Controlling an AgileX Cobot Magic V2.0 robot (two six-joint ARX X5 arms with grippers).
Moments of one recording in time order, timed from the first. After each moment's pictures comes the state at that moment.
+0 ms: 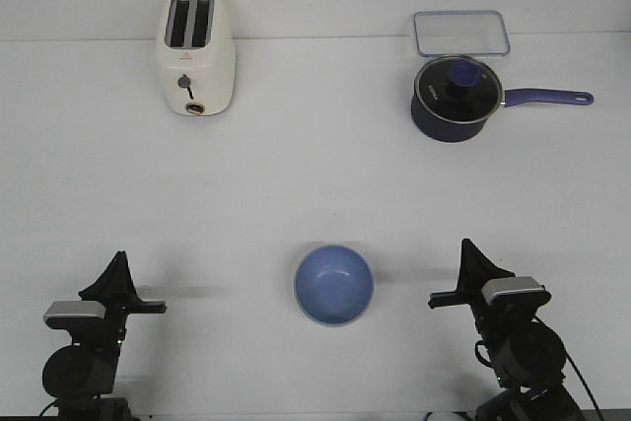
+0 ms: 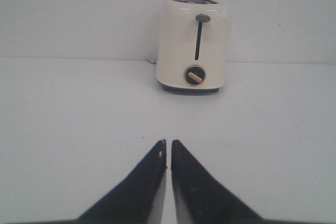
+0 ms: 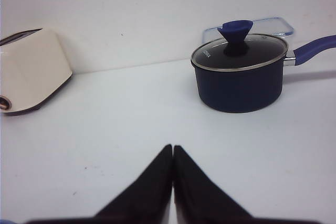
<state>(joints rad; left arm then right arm) -0.01 0.01 0.03 0.15 -0.01 -0.03 0.43 0.25 0.29 -0.11 0.26 0.26</state>
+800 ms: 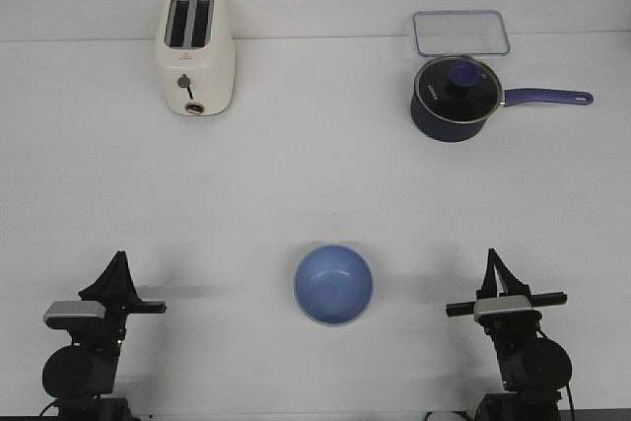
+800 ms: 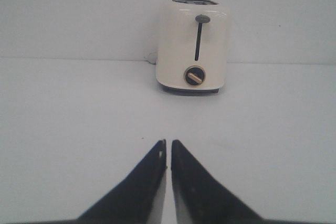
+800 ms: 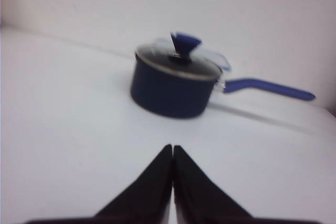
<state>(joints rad) -0.01 0.01 0.03 0.15 -0.01 -0.03 0.02 0.00 0.02 -0.02 -0.03 -0.25</state>
